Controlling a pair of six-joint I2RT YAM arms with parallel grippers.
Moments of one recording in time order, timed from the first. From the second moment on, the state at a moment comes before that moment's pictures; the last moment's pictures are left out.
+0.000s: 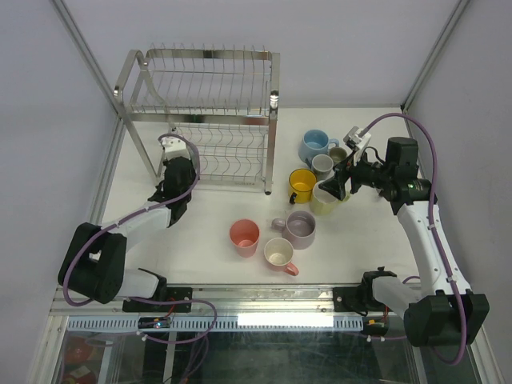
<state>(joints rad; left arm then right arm) -0.37 1.36 0.63 0.40 -0.52 -0.22 0.04 1.04 0.99 -0.57 -0.85 -0.38</state>
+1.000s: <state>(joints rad) -0.30 1.39 0.52 0.65 -0.29 -0.25 0.04 1.04 0.99 -0.57 -0.85 -0.38</state>
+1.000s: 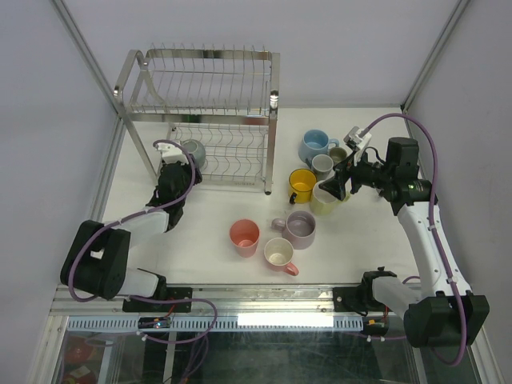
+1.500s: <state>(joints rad) -0.39 1.33 0.60 0.38 -0.45 -0.26 0.04 1.04 0.99 -0.57 -0.86 -0.38</state>
